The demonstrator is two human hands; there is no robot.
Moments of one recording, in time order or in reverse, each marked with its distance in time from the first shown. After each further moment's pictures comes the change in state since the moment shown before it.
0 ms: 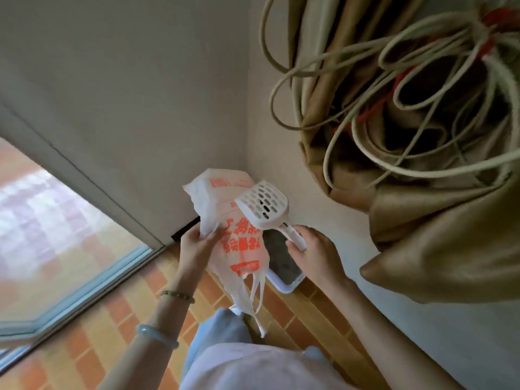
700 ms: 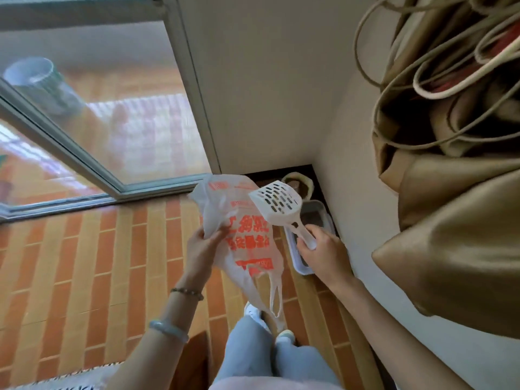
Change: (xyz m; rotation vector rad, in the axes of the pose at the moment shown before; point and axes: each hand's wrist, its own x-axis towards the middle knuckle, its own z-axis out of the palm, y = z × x) left_hand -0.209 -0.109 0.013 -0.338 0.438 -0.032; right_hand -0.094 0.049 -0.016 0.069 -0.307 -0.369
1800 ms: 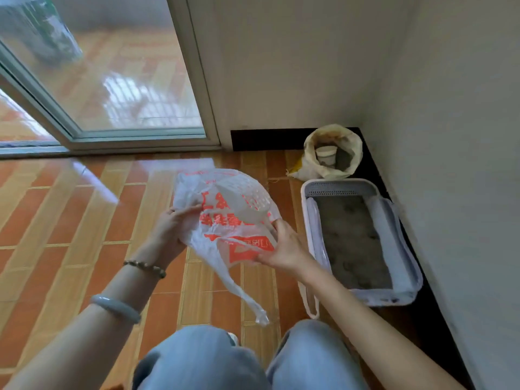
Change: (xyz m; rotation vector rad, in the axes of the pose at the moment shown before) left_hand 0.280 -0.436 -0.052 -0.147 0.027 -0.087; right_hand 0.092 0.322 0.460 0.265 -0.482 -0.069
